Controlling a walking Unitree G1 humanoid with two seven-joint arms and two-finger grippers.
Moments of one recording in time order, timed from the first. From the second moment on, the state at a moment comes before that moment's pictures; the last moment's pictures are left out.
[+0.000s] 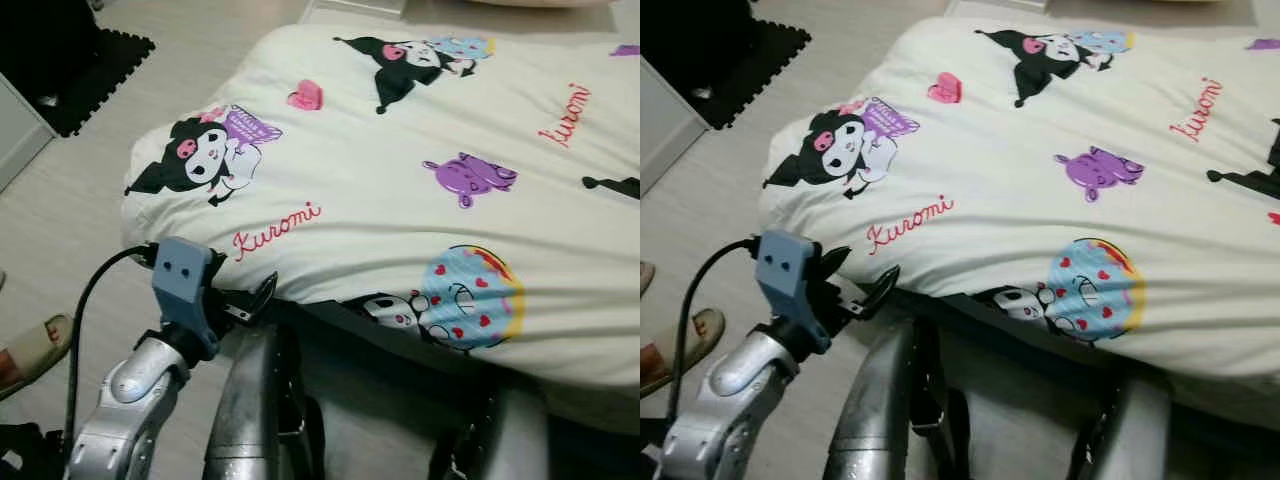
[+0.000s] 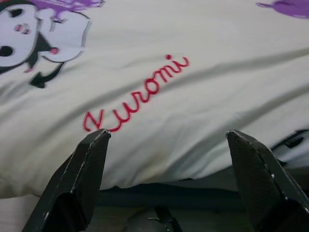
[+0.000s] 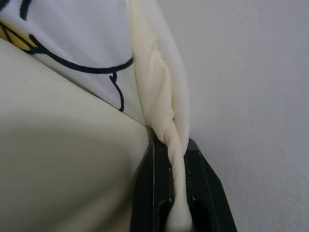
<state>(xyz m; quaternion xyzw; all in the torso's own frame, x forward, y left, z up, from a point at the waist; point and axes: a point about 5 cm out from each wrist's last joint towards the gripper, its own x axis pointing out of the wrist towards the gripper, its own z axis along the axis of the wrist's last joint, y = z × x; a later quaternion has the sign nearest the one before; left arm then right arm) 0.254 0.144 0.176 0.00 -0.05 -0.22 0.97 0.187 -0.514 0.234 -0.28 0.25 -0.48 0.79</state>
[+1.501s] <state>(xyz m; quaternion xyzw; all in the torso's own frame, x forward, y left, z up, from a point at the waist) 0.266 0.128 0.167 -0.02 -0.05 -0.22 0.97 0.141 -0.532 0.235 -0.13 0.16 -0.52 0.83</state>
